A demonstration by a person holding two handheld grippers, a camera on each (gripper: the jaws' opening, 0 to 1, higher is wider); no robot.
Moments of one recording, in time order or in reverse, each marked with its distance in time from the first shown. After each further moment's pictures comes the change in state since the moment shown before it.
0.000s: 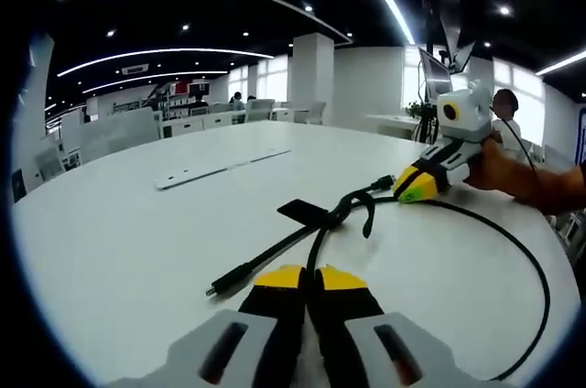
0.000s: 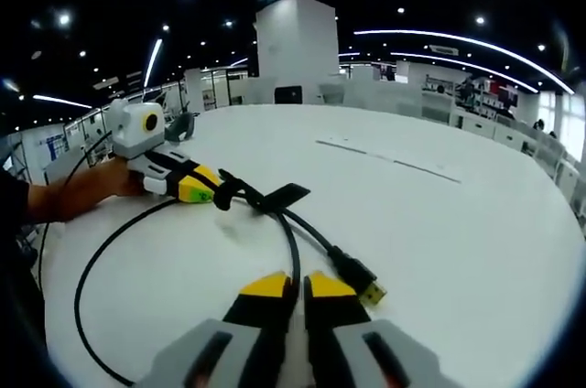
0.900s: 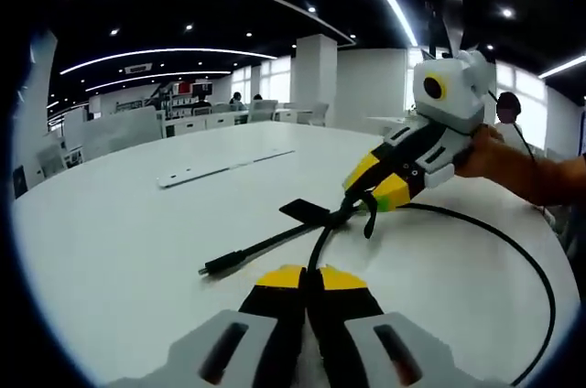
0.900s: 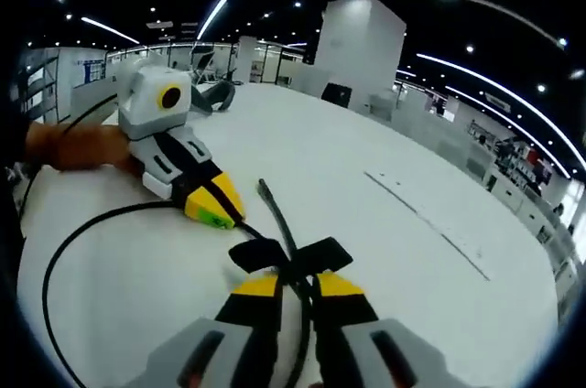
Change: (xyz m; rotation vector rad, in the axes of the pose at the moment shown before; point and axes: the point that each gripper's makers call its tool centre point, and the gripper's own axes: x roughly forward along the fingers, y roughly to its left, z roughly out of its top) left arm 0.001 -0.001 -0.002 -0.012 -0.007 0.009; right arm 0.070 0.040 0.046 -0.370 0.062 0.104
